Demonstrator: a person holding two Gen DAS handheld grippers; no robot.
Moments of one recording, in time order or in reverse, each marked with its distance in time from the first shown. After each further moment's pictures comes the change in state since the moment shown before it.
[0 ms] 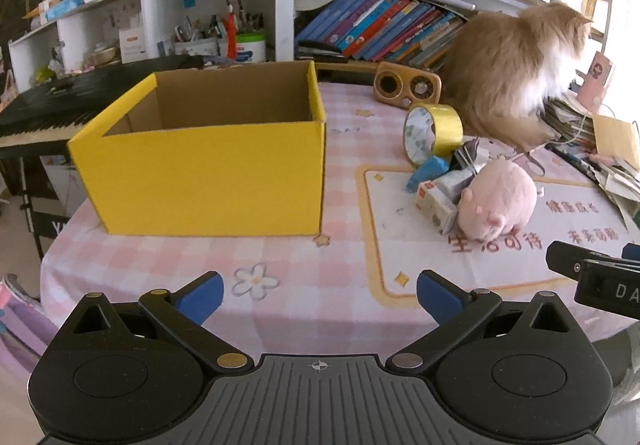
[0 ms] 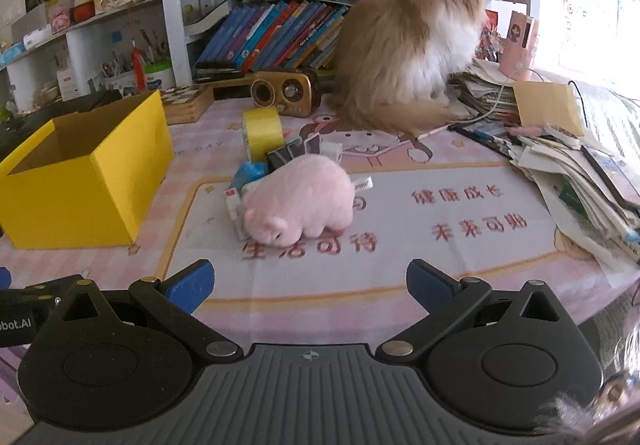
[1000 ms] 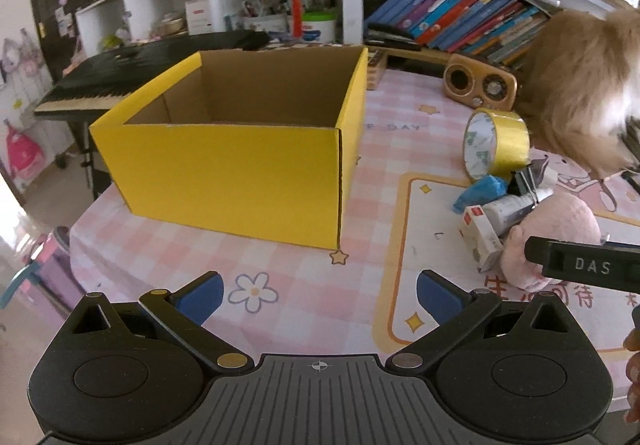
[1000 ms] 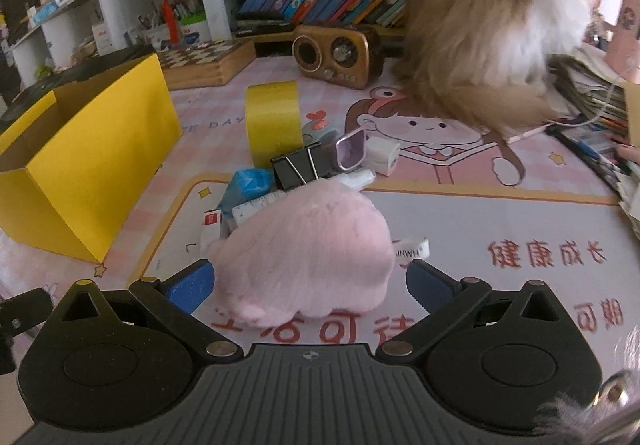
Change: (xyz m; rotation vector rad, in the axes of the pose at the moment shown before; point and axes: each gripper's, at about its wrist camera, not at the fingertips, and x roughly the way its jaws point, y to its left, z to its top) left arm 0.038 -0.039 0.027 -0.137 0.077 0.255; right arm 0.131 -0.029 0.056 -0.112 0.168 0.227
